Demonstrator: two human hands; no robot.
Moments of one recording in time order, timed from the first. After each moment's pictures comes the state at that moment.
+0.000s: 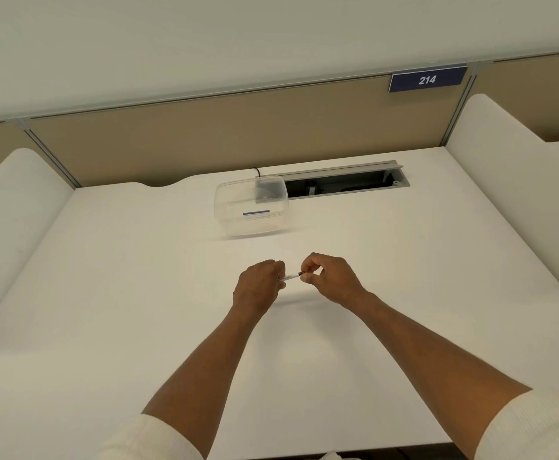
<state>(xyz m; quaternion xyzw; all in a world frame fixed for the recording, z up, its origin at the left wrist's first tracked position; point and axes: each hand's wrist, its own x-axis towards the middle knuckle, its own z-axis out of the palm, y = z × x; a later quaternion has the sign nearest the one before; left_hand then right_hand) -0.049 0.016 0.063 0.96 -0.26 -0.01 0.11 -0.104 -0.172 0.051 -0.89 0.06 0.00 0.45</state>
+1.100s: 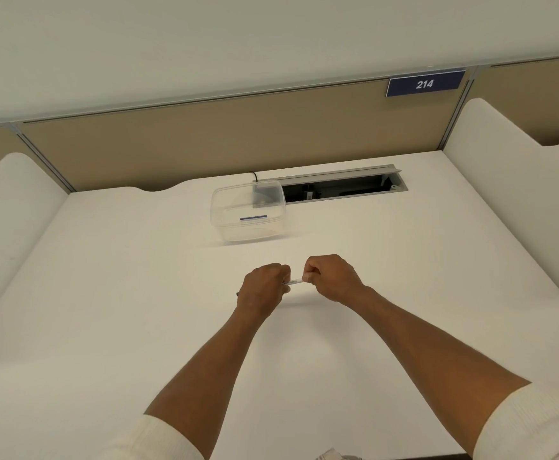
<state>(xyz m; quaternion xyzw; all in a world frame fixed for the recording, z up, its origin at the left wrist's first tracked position) -0.042 0.000 0.063 0.95 -0.28 -0.02 0.11 -0.086 -0.180 0.067 -0.94 0.07 0.05 0.34</state>
